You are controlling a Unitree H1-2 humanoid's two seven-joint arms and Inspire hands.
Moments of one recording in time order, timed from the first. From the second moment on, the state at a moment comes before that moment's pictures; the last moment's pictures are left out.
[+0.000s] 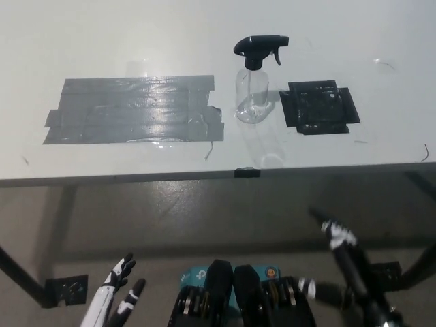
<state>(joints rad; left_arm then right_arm) 0.11 0.21 -0.12 0.07 0.23 -0.14 0.02 -0.06 -0.19 0.24 -0.05 -0.56 -0.13 -0.13</state>
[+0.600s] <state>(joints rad) 0.08 0.21 -0.11 0.05 0.22 -0.14 0.00 -0.59 -0.21 0.21 0.05 -0.80 0.03 -0.11</state>
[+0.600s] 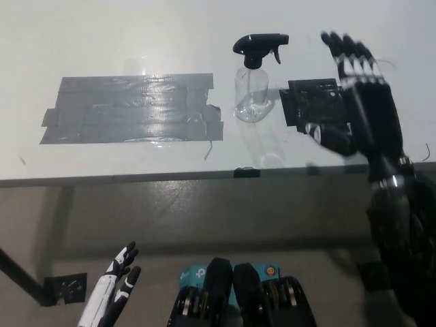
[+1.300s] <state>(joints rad) 0.08 0.21 -0.11 0.04 0.25 -0.14 0.00 -0.93 -0.17 0.35 0.58 -0.89 0.09 -0.16</state>
